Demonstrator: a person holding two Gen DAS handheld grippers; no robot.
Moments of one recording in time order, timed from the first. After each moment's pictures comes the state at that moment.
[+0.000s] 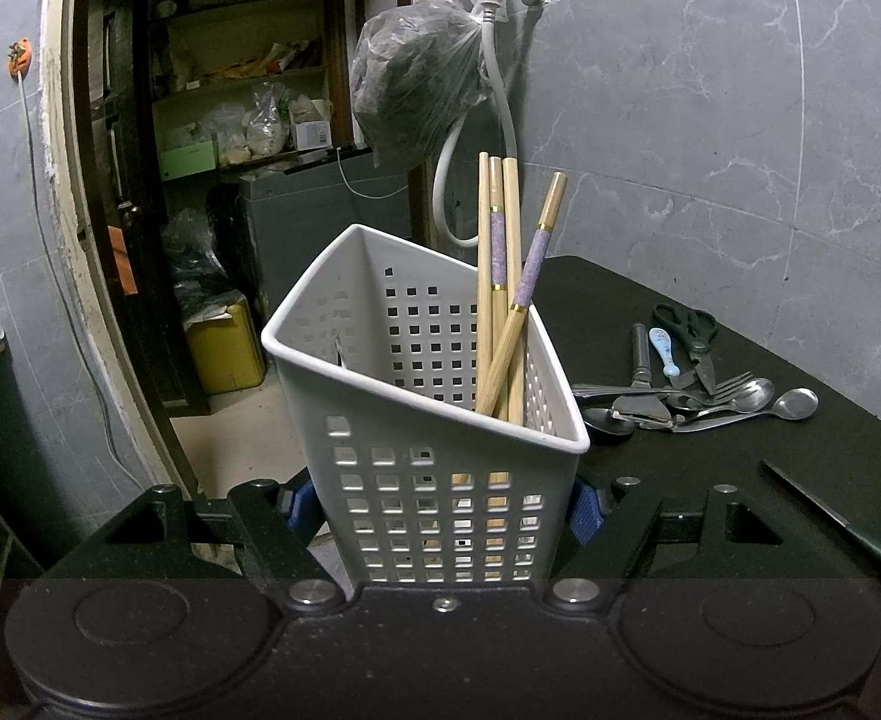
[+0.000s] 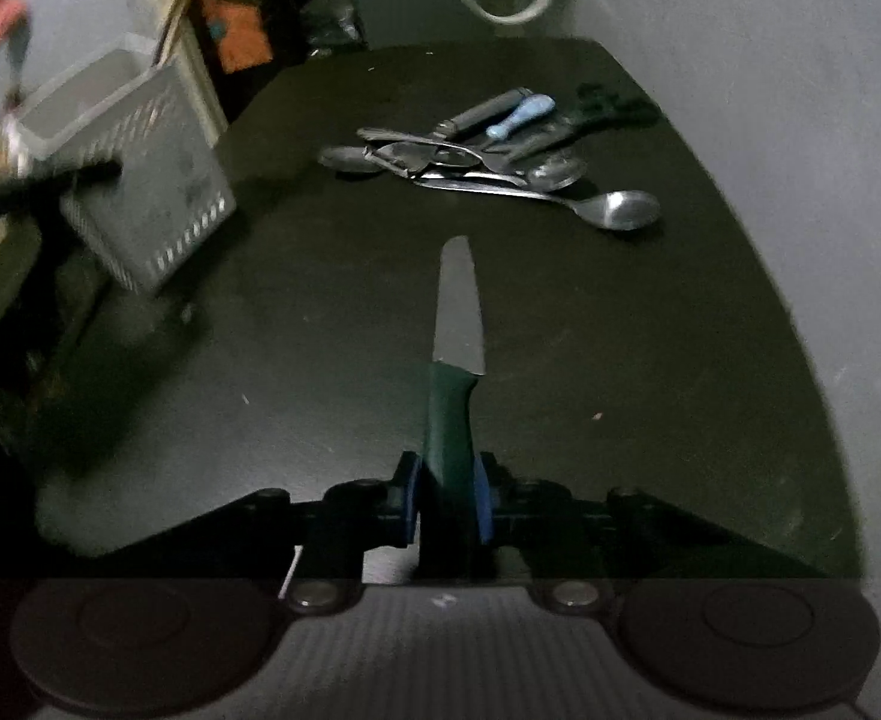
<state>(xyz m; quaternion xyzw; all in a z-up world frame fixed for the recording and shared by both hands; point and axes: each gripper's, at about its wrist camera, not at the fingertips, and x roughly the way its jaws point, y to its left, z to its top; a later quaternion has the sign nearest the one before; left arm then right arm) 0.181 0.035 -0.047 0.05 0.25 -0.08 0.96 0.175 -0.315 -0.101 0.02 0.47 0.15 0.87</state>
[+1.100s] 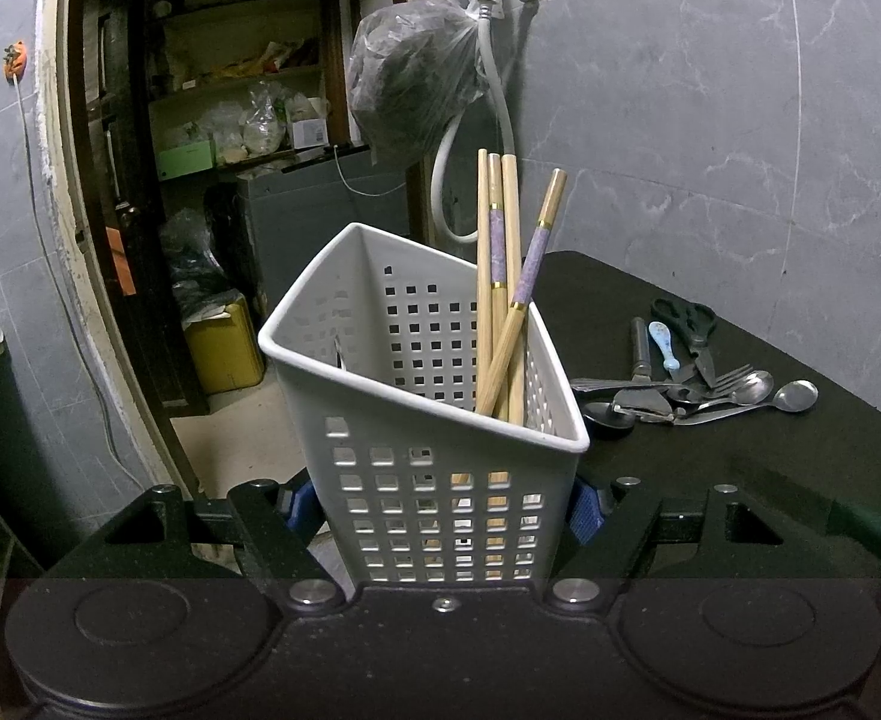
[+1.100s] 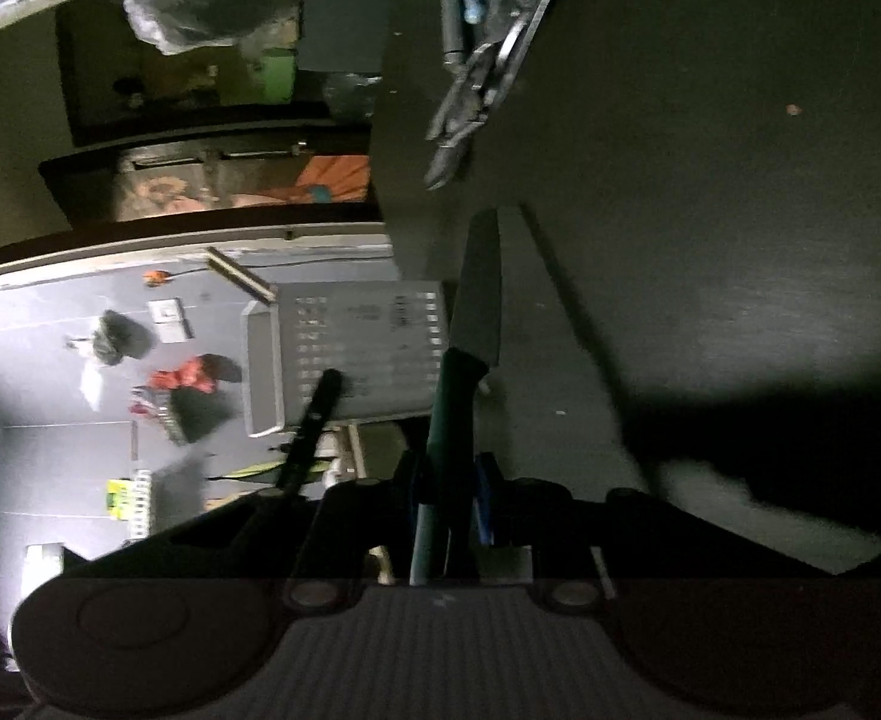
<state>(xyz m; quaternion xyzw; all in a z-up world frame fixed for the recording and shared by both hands) 0.180 0.034 -0.049 0.05 0.25 -0.08 0.96 0.205 -0.356 -0.161 0.55 0.48 0.30 0.61</state>
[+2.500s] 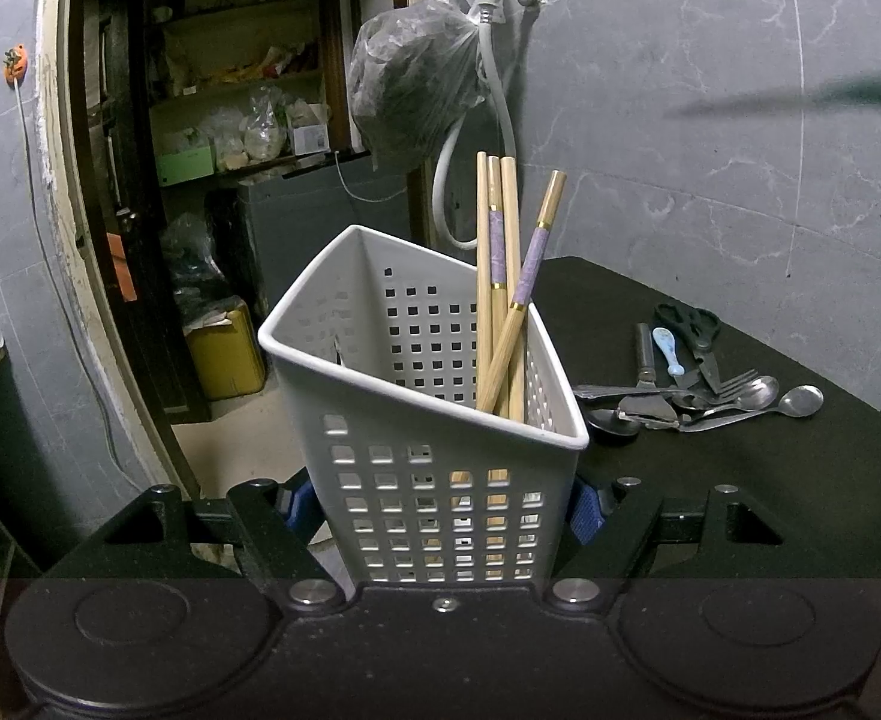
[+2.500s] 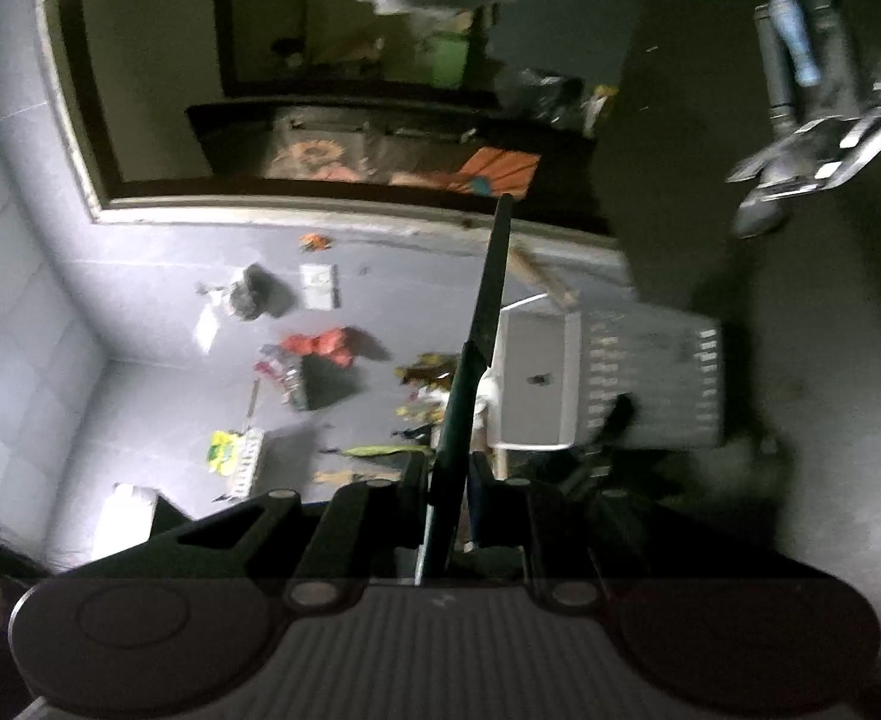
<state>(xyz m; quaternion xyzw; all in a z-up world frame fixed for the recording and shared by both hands) 0.181 0.036 -0.049 0.05 0.25 -0.08 0.96 0.240 -0.315 -0.018 0.53 0.40 0.42 0.62</state>
